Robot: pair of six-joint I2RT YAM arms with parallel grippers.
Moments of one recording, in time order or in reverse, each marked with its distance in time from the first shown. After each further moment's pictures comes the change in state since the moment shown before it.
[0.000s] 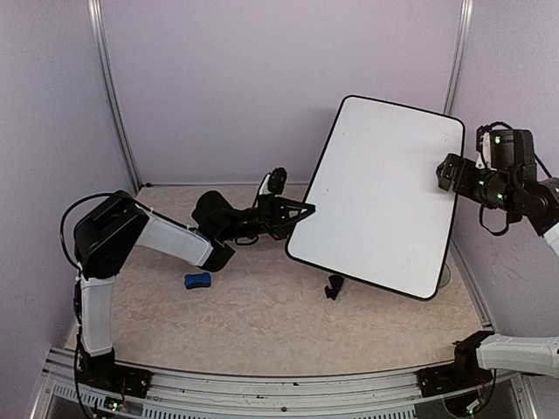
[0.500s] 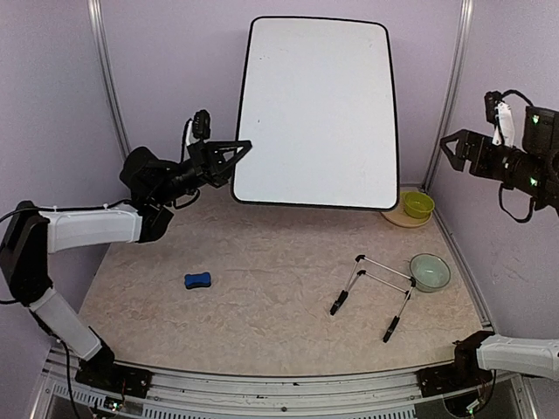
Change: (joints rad) left arm 0.190 -0.479 -0.132 -0.309 -0.083 0.238; right arm 0.000 -0.020 0.190 0.017 -0.236 -0.204
